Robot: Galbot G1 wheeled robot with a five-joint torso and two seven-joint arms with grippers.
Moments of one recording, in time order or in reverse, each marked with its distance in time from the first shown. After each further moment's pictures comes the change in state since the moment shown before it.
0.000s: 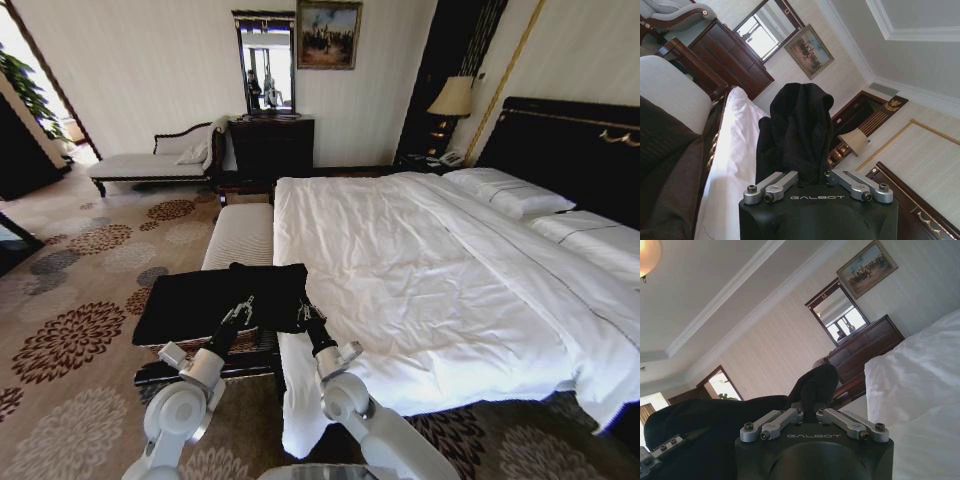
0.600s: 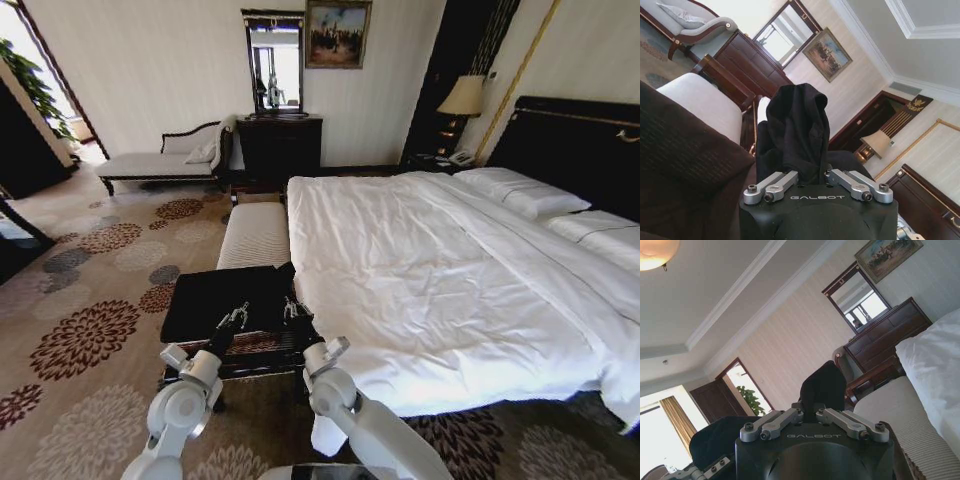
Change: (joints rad) left arm -0.031 0.018 -0.025 0.091 0.029 -0.015 0.011; right arm 0.094 0.046 -0.084 -0.054 0.030 -0.008 0.006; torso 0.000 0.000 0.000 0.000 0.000
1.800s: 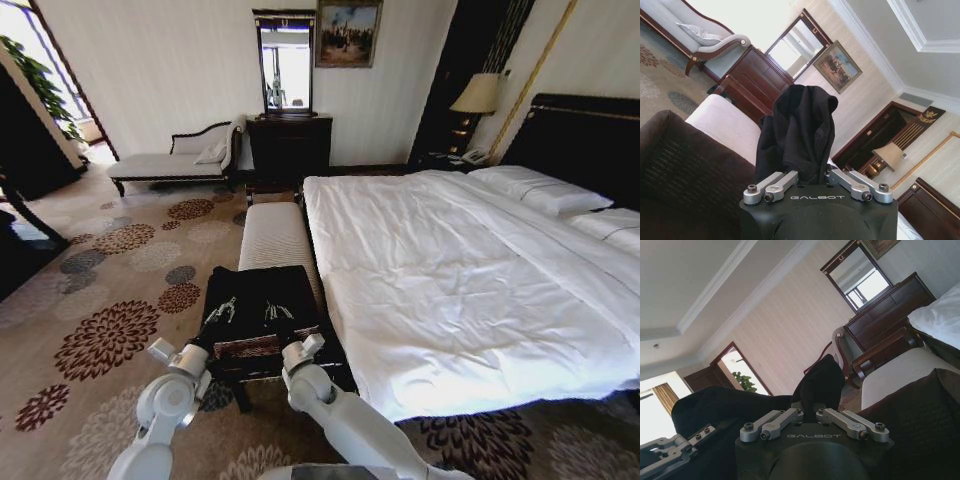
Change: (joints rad) left arm -0.045 0.028 -0.040 0.067 -0.040 -0.010 0.012; right arm 0.085 0.086 -0.075 -0.167 0.018 0.019 0.039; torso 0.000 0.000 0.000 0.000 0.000
